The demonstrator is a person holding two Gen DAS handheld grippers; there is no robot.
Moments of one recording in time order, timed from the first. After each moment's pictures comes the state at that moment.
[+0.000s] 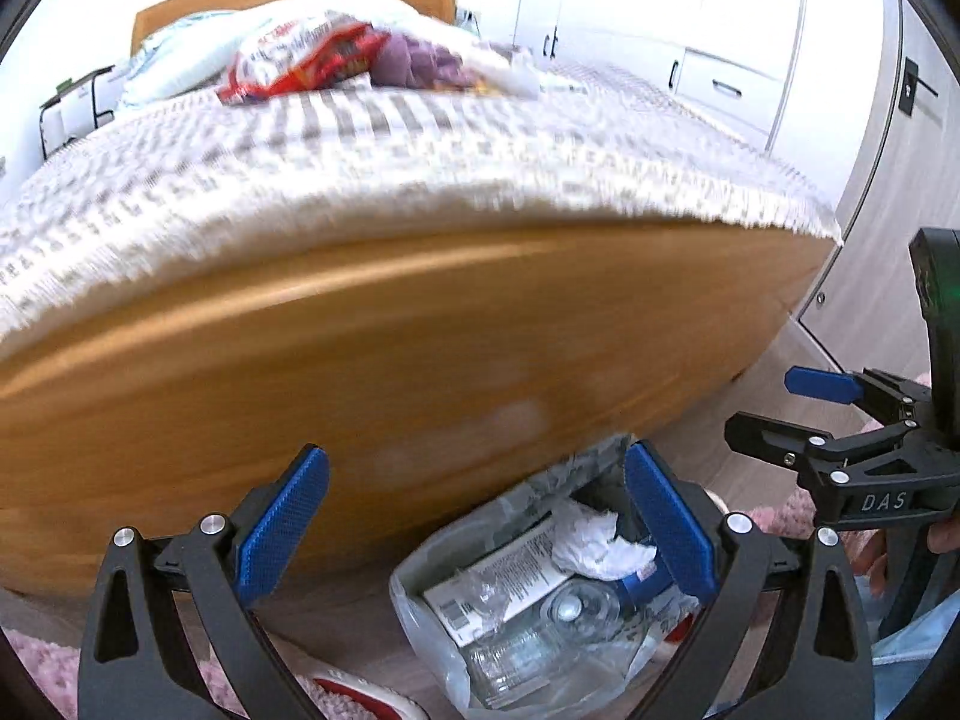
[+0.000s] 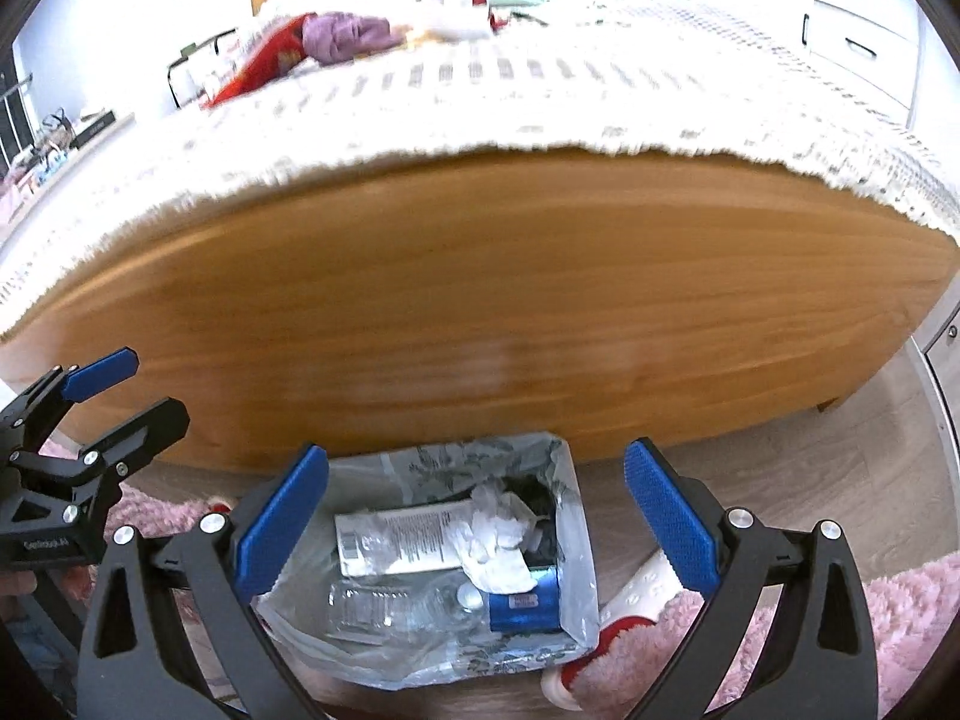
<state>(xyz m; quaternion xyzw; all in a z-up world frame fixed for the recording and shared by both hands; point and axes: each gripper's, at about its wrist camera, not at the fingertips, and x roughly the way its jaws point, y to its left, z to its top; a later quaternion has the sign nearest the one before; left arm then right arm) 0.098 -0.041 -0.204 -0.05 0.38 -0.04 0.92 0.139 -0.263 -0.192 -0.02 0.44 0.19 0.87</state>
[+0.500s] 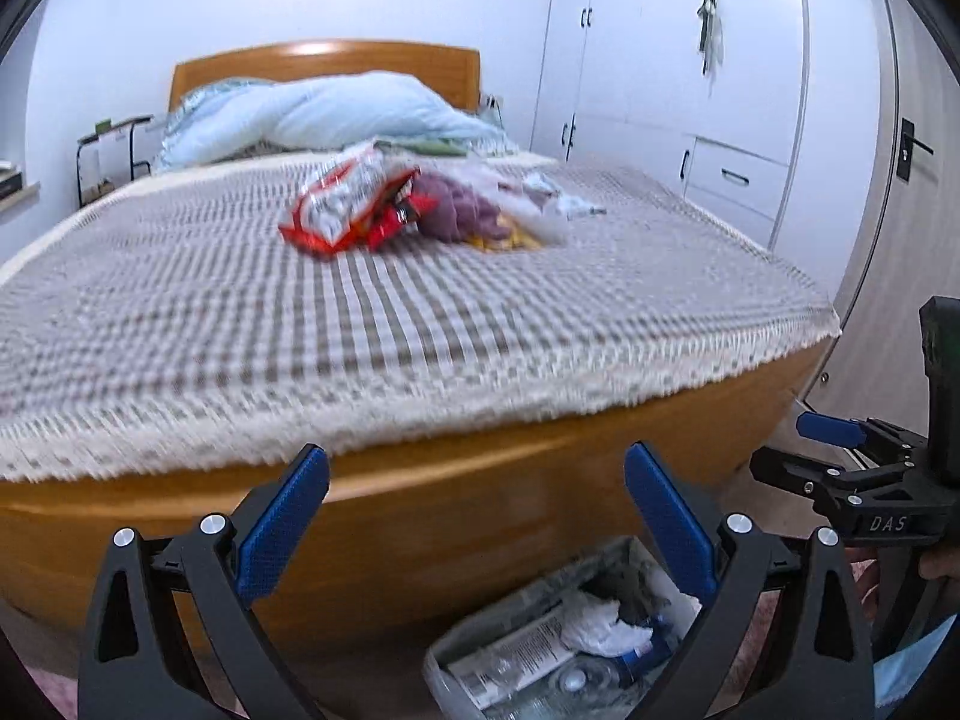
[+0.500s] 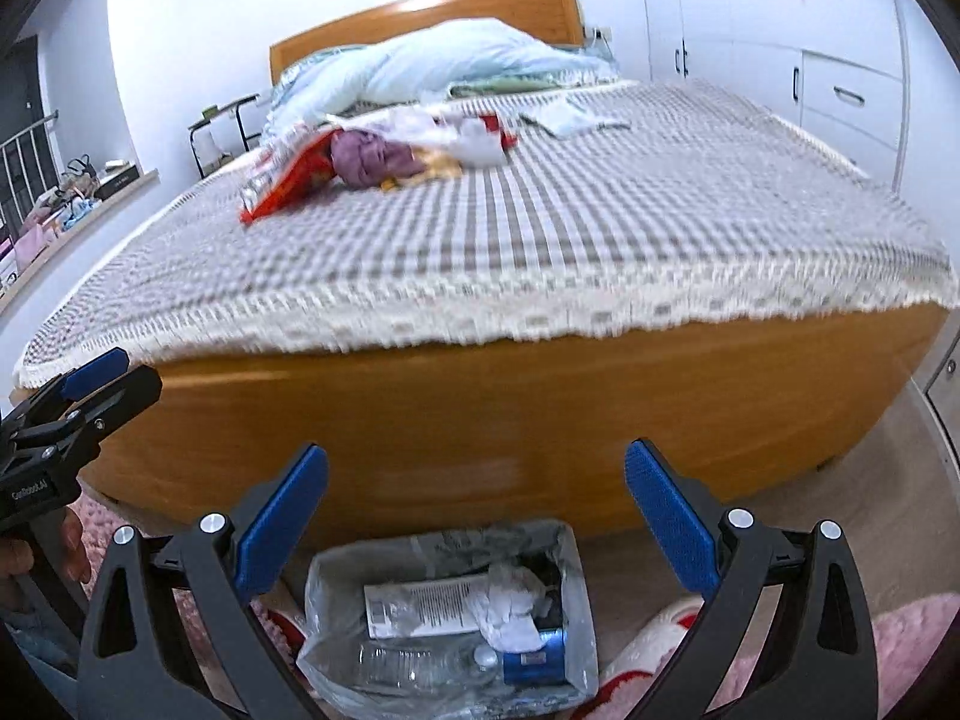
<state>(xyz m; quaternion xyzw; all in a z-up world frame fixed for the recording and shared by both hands) 0.089 -0.012 -0.127 -0.06 0.29 -0.01 0.96 0.139 -0.264 -0.133 0.00 0.36 0.21 0.91</state>
